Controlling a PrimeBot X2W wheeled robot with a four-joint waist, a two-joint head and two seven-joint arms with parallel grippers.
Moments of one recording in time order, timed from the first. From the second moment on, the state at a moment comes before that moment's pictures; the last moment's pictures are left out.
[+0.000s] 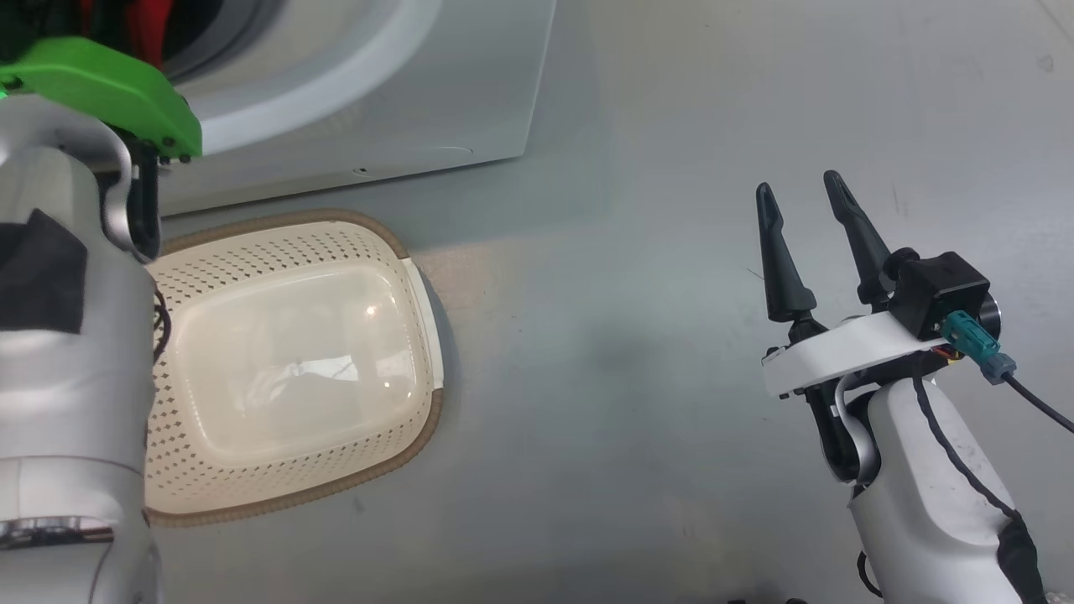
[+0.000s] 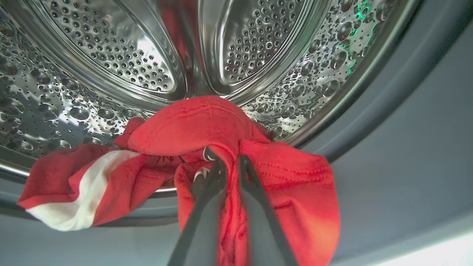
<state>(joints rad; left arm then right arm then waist) -1.04 0.10 -0.04 0.88 -0.26 -0.04 -0.18 -0.37 -0.05 0.19 0.29 0.28 0.04 -0.26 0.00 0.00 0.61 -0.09</state>
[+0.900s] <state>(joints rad) -0.61 0.02 -0.14 0.93 -0.30 -0.11 -0.25 -0.27 -0.05 0.16 0.36 0.25 0.07 -0.26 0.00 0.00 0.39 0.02</state>
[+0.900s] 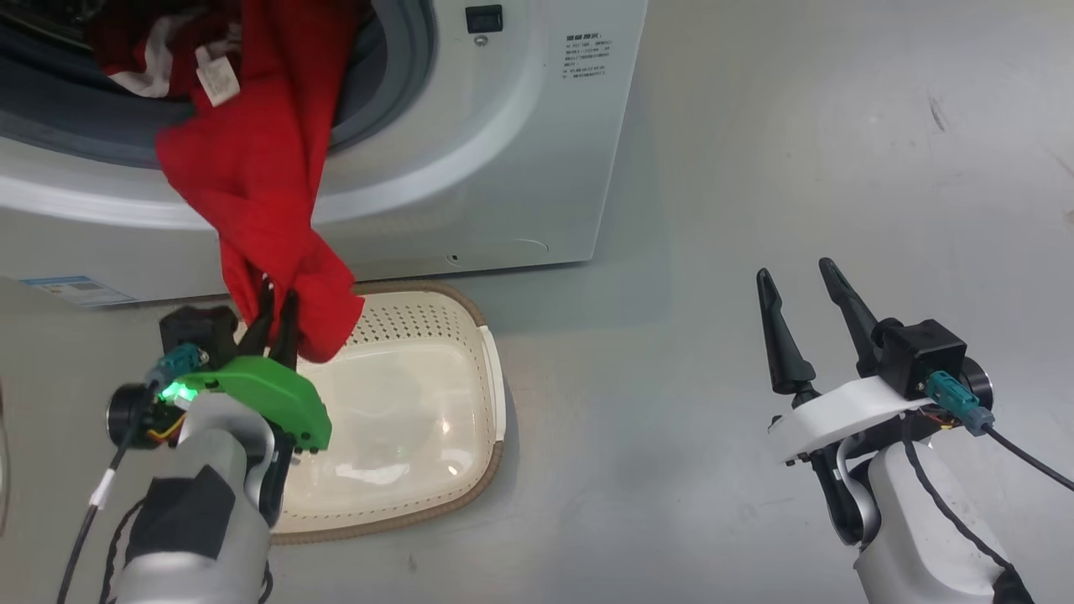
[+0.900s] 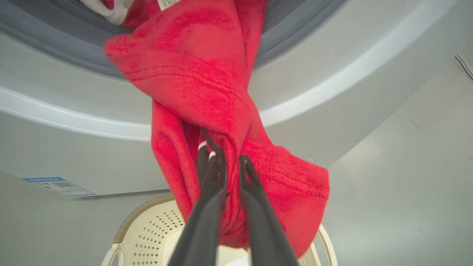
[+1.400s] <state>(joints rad) -0.46 0.02 -0.17 0.95 -0.33 -0.12 -0.25 -0.25 -0.05 0.18 0.36 0.25 0.08 -0.26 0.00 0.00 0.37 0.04</state>
